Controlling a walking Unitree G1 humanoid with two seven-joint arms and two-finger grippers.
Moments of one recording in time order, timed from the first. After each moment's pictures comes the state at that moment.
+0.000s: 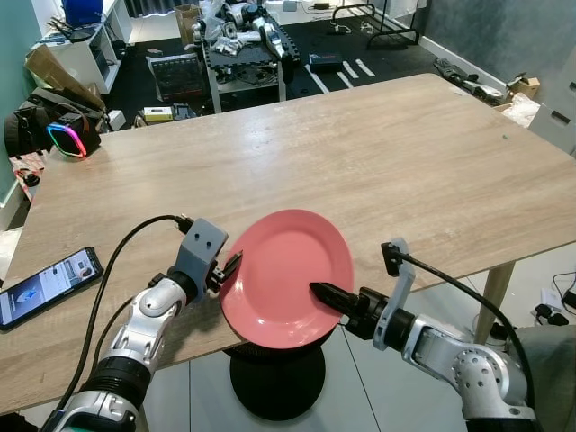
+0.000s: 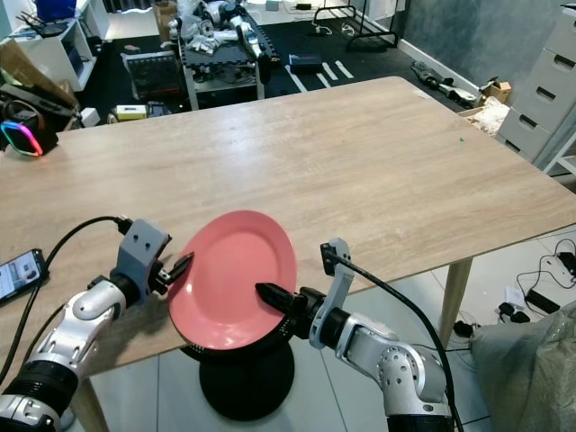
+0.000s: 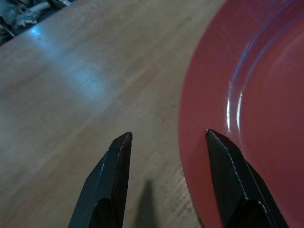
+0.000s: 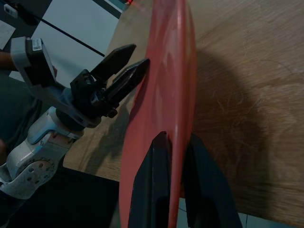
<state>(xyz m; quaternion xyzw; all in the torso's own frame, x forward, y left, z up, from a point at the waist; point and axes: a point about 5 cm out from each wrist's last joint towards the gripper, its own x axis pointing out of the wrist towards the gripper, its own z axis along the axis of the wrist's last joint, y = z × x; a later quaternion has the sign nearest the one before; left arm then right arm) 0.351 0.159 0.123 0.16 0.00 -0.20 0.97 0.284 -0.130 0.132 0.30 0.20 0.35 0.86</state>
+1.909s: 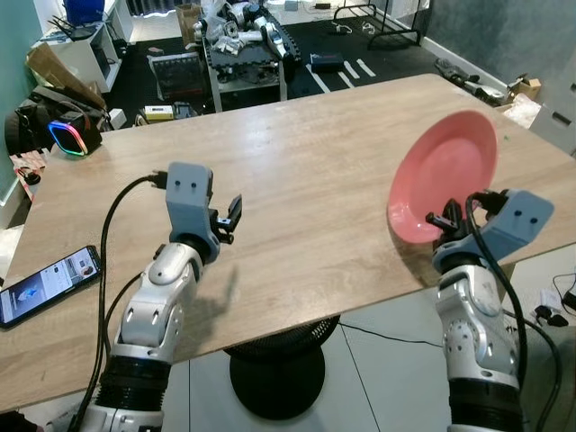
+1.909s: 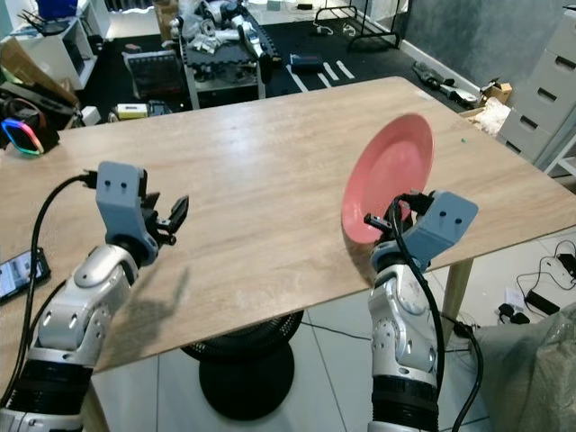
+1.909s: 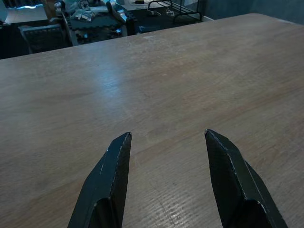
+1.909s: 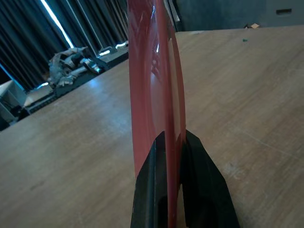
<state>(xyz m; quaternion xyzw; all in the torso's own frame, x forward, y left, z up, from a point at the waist) 0.340 0.131 0.199 -0.02 -0.03 -0.09 1.00 0.329 -0.210 0.188 0.15 -0.12 -0.14 0.97</state>
